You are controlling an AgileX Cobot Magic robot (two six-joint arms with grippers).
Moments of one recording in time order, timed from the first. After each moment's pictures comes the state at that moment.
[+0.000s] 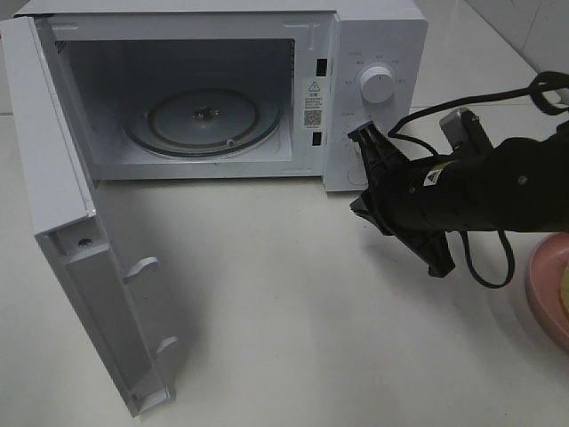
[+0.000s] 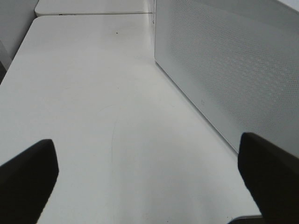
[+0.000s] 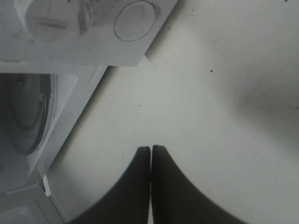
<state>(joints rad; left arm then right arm) 0.02 0.00 -0.50 -0.09 1.04 0.06 0.52 1.69 -0.66 0.36 -0.29 0.97</state>
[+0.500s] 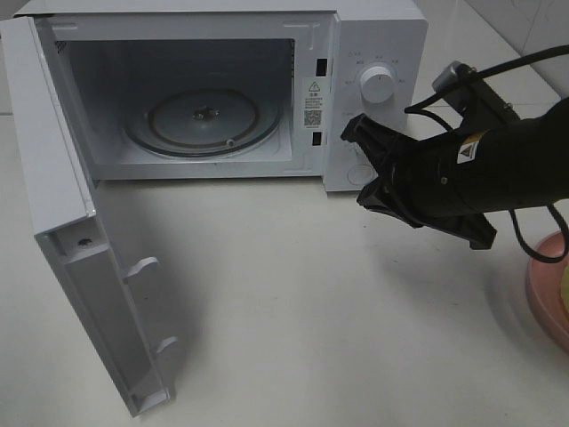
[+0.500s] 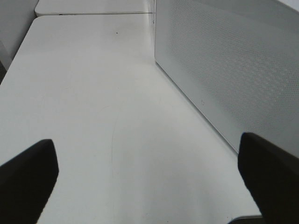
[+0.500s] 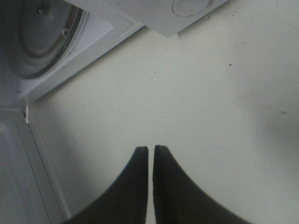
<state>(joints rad) 0.02 0.00 -0.50 -0.09 1.04 0.06 0.52 1.49 -0.66 0.22 -0.03 0.72</state>
